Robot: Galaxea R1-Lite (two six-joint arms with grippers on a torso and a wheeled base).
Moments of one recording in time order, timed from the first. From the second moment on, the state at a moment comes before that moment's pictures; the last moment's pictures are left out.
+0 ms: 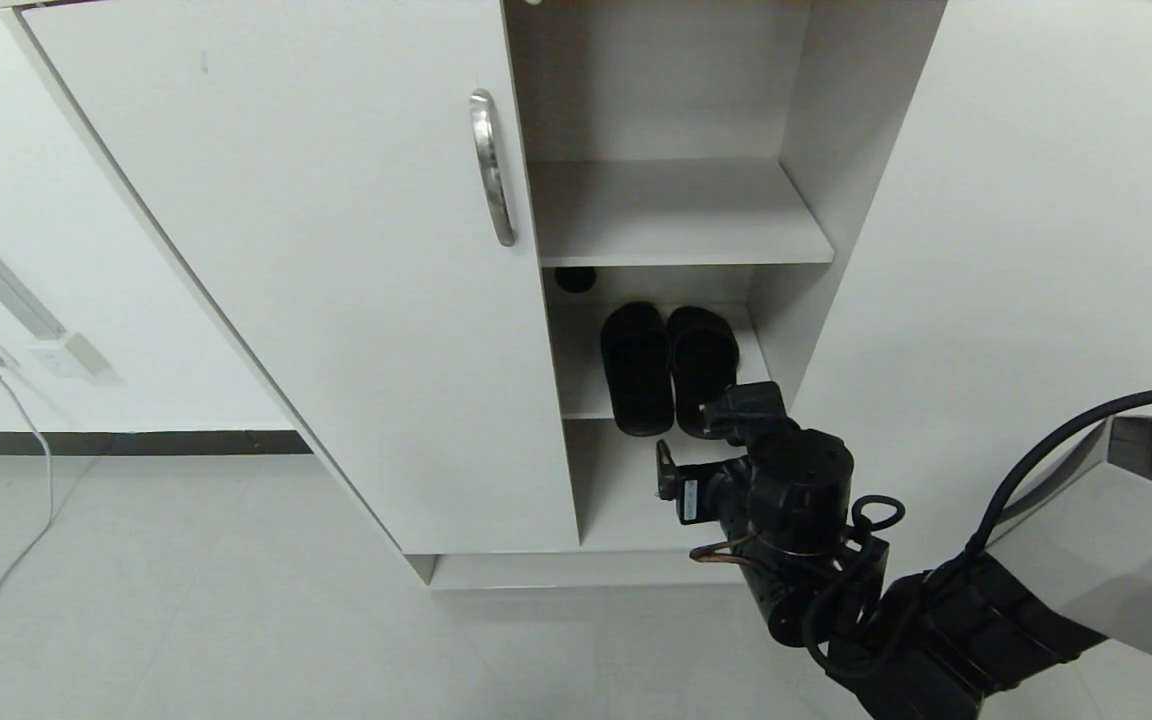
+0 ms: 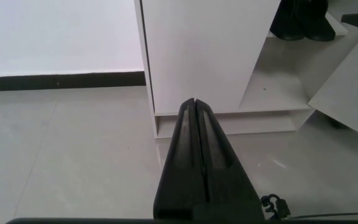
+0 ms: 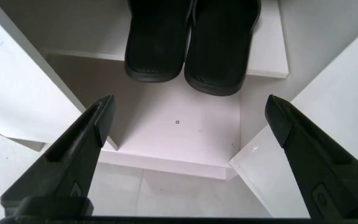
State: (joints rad) left arm 0.00 0.00 0.00 0.00 -0.01 0.00; right arm 0.82 2.10 -0.87 -1.17 -0.67 0.04
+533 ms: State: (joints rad) left arm 0.00 0.00 0.00 0.00 -0.01 0.00; right arm 0.82 2.10 -0.86 -1.17 -0.67 0.04
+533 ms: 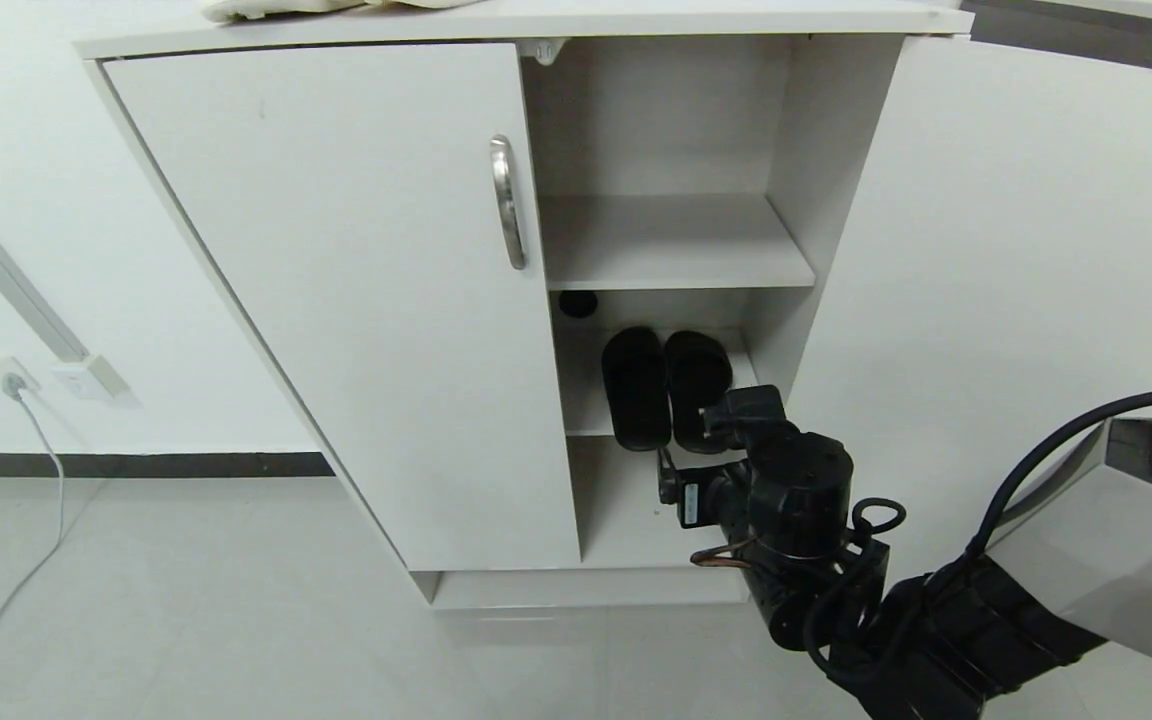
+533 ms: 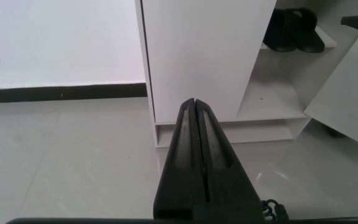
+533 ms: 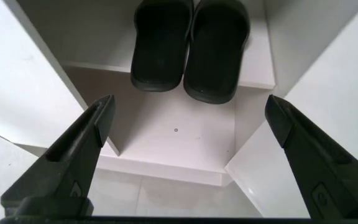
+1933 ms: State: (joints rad) left arm 0.00 0.00 0.00 0.00 -0.01 0.00; right arm 0.82 2.10 -0.81 -1.19 -0.67 0.04
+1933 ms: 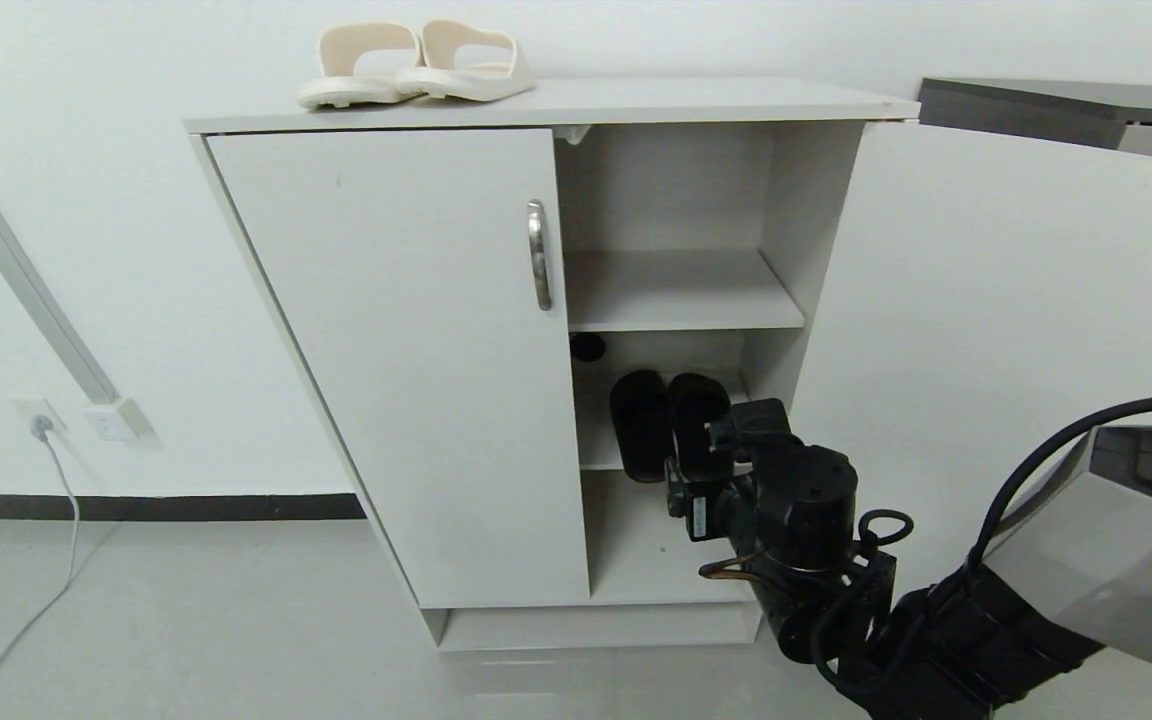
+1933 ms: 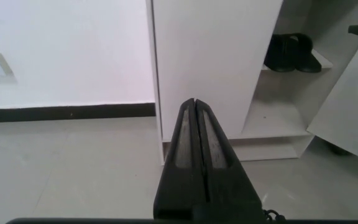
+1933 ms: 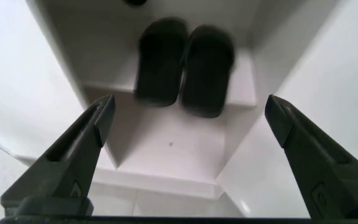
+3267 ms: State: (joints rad) left arm 0.00 0.00 0.00 0.00 -0.01 0.00; right arm 0.81 2.10 -0.72 -1.39 -0.54 0.00
